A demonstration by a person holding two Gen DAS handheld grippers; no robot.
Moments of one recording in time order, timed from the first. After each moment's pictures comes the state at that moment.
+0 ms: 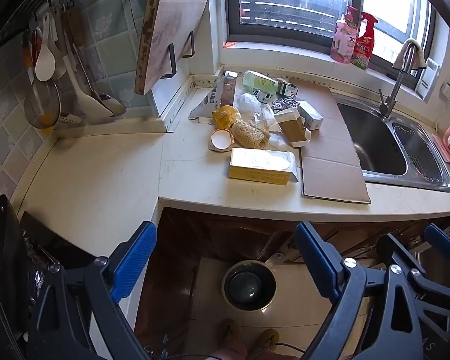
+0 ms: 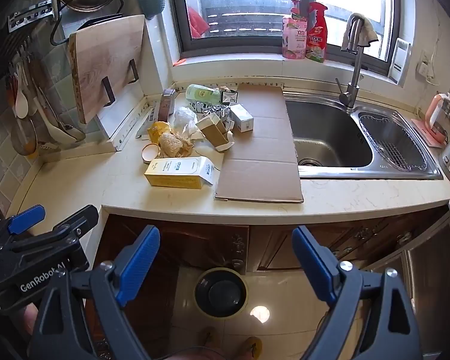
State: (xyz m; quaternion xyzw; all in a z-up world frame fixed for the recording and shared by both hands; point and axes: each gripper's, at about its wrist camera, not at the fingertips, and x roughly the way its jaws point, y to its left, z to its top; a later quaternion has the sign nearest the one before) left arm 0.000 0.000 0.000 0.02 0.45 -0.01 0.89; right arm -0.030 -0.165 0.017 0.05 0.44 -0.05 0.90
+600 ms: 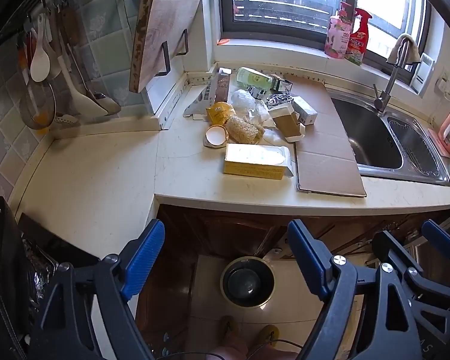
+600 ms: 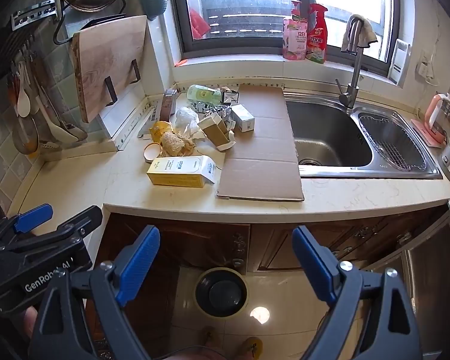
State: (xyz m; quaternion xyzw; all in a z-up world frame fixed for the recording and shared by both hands) left arm -0.007 -0.004 -0.001 0.02 0.46 -0.03 0.89; right arm -0.036 -0.162 0.018 0.05 0.44 -0.05 0.89
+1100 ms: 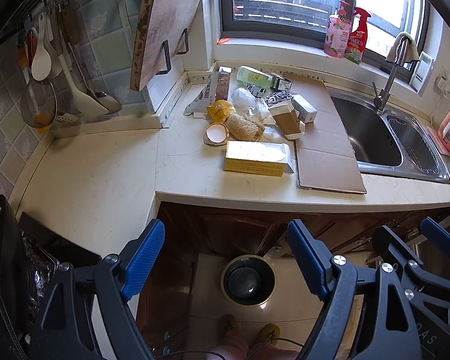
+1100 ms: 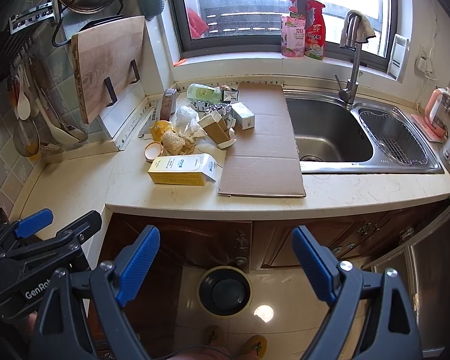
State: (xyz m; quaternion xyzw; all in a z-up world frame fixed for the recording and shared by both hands) left arm -0.007 -0.002 -0.002 0.02 0.46 -0.03 0.89; right arm -0.037 -0.160 0.017 0.06 0.44 -0.05 0.89
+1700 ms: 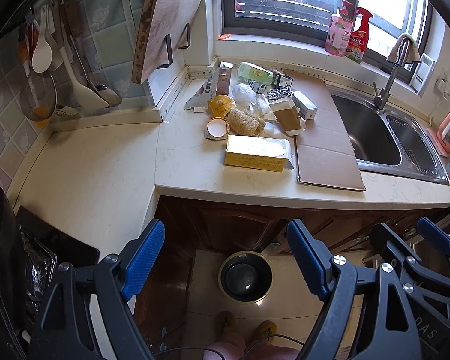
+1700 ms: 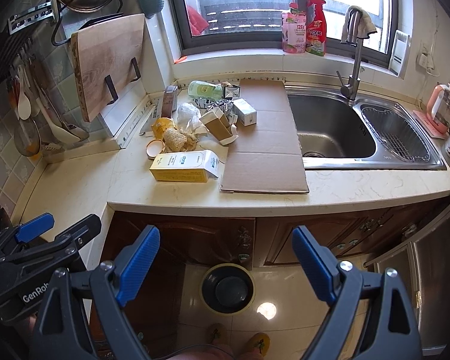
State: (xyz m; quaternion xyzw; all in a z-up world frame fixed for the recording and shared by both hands) left arm -0.013 0.006 -0.008 0.01 0.47 -0.03 0.88; right arm -0.038 -0.162 0.013 0.07 0.45 -0.04 0.89
